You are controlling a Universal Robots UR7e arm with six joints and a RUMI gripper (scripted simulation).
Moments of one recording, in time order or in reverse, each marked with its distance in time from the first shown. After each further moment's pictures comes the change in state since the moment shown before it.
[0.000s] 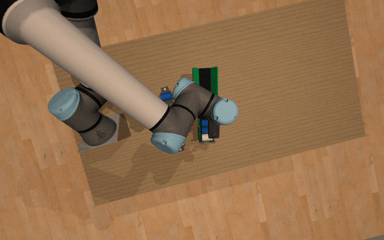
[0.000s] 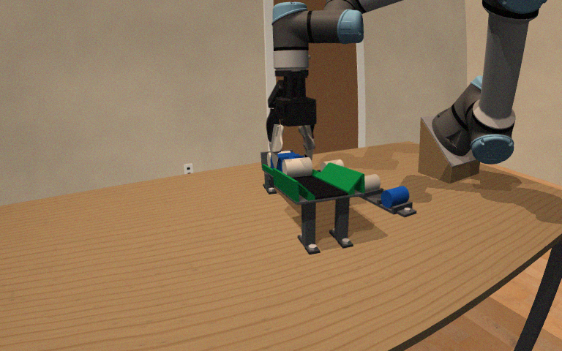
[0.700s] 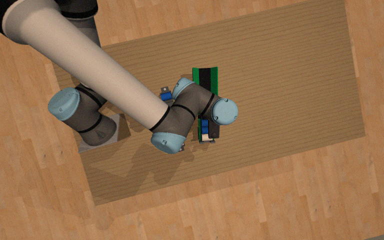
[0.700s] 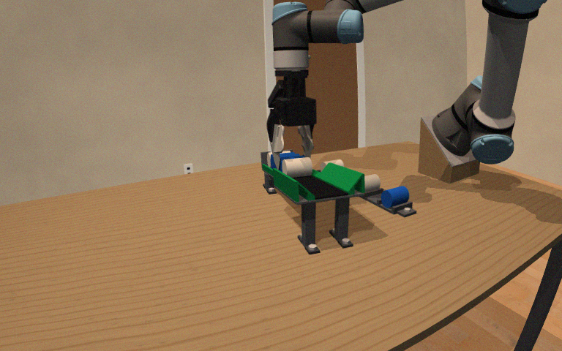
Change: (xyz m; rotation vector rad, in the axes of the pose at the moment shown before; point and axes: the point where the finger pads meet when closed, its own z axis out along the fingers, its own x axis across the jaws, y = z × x) arm 0.000 0.000 0.000 0.000 0.000 0.000
